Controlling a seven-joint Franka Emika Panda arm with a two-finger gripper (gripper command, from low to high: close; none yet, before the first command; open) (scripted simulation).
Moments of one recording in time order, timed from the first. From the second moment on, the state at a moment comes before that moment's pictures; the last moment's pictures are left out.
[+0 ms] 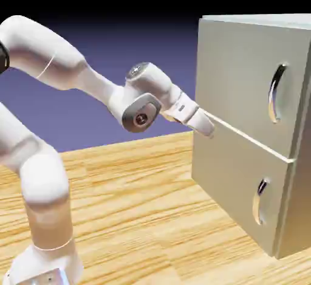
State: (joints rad) arm 0.03 -0.58 -0.02 -2.80 -0.05 3.04 0.78
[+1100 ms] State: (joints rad) arm 0.54 -0.78 -0.60 -2.51 -1.49 2.99 1.81
